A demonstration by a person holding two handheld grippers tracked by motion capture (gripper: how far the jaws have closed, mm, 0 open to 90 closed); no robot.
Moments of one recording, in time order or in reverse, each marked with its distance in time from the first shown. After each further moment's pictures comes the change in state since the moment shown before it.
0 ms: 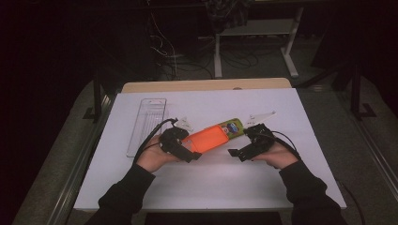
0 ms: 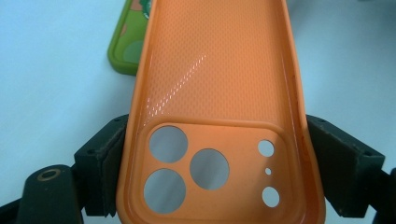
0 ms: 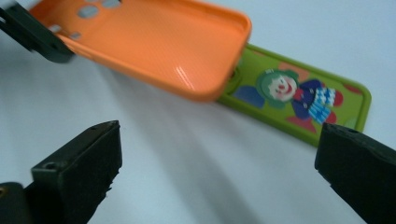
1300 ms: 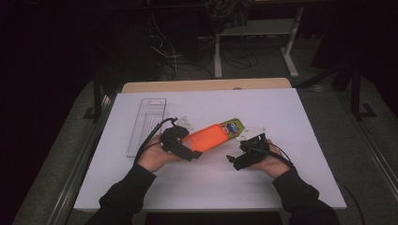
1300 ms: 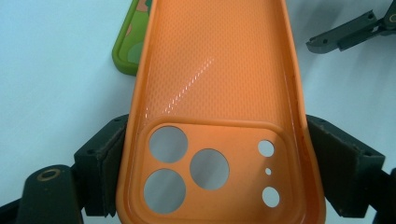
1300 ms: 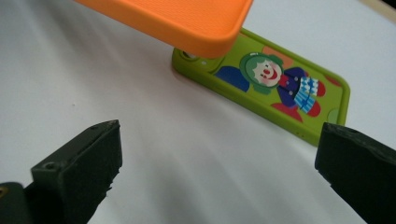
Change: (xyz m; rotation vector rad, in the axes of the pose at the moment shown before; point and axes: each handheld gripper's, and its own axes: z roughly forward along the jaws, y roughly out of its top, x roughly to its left) left arm 0.001 0.002 0.000 0.023 -0.003 -0.016; right arm 0.016 -0.023 0.027 -0.017 -0.193 -0.145
